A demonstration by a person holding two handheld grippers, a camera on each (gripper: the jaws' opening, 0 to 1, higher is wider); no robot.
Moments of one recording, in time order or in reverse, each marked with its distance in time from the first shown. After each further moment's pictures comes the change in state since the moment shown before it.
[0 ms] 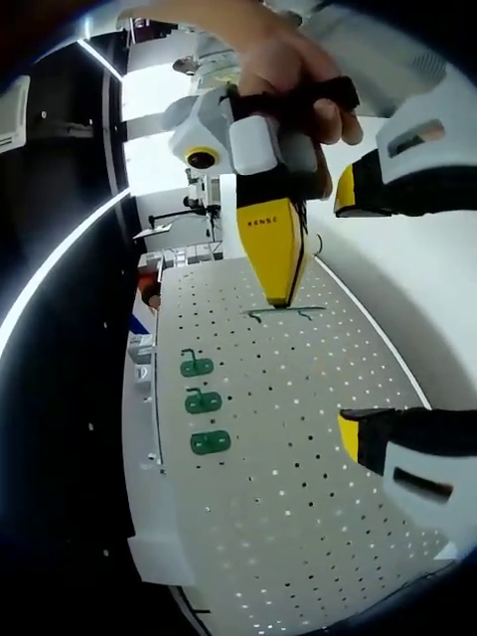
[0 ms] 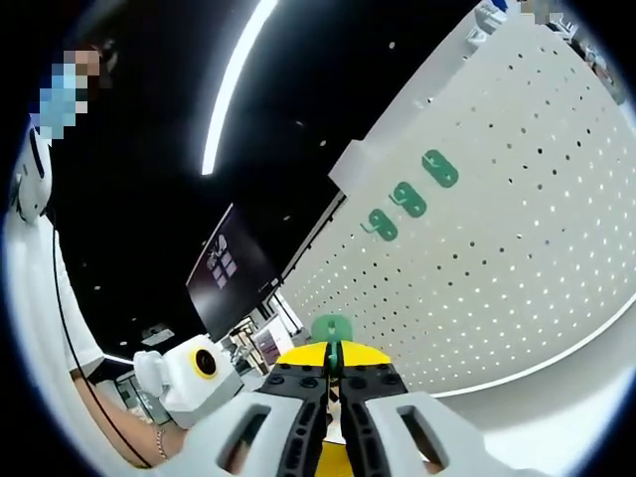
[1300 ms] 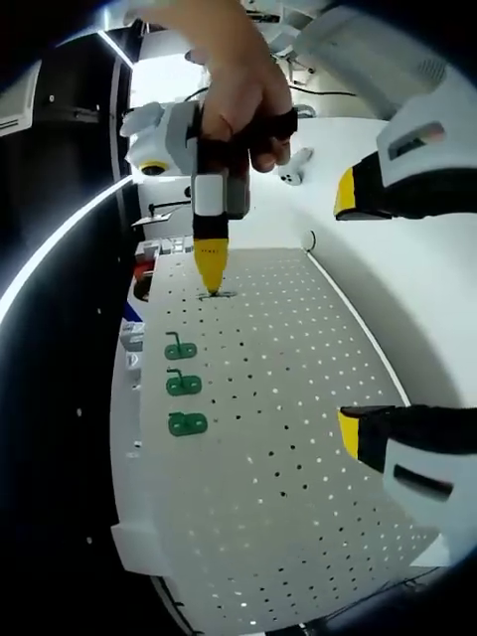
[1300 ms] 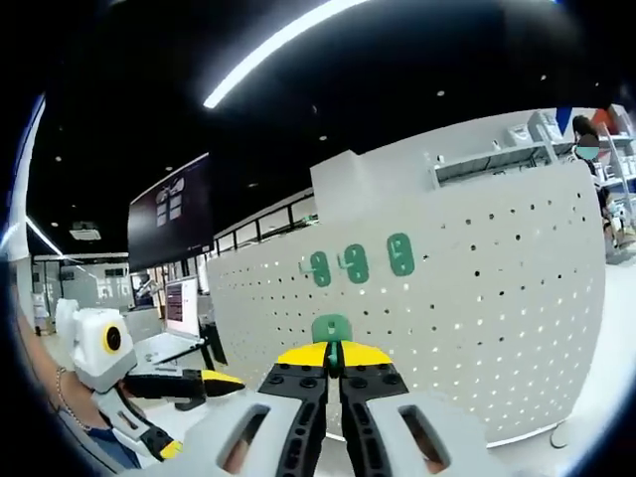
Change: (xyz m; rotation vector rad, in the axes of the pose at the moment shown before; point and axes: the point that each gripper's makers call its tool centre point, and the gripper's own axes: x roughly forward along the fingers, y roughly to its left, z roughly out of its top) left arm -0.011 0.007 -0.016 -0.066 0.023 0.028; right arm 0.000 -0.056 0.072 -0.493 -0.010 -0.260
